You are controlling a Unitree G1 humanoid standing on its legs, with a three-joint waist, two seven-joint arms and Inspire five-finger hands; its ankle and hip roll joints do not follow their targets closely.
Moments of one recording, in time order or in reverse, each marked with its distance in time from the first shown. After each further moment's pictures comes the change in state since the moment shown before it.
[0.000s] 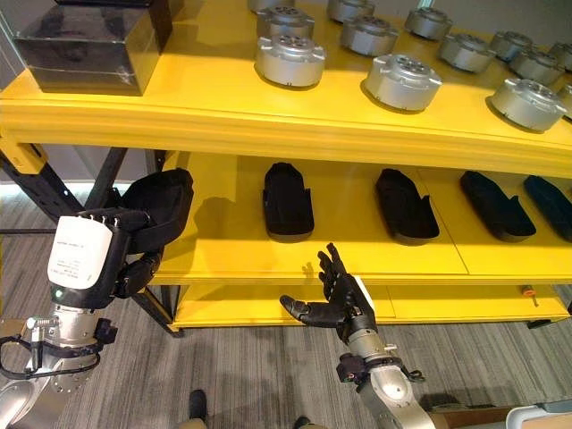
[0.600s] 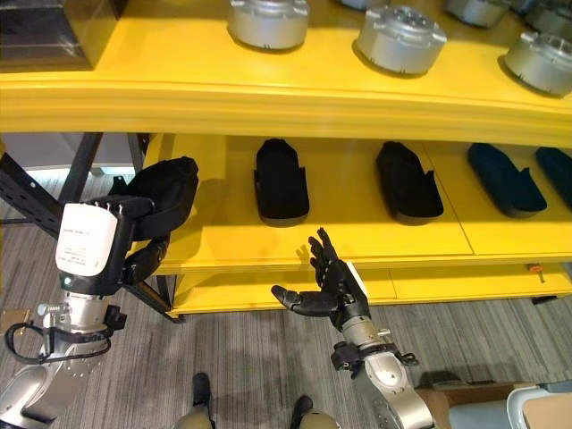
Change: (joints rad) left arm -0.150 -0.009 -0.051 0.045 0.010 0.060 0.016; right arm -0.090 -0.015 0.045 0.000 -0.004 -0.022 -0.004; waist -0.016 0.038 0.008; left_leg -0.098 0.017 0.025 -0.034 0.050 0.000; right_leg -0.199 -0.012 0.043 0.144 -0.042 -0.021
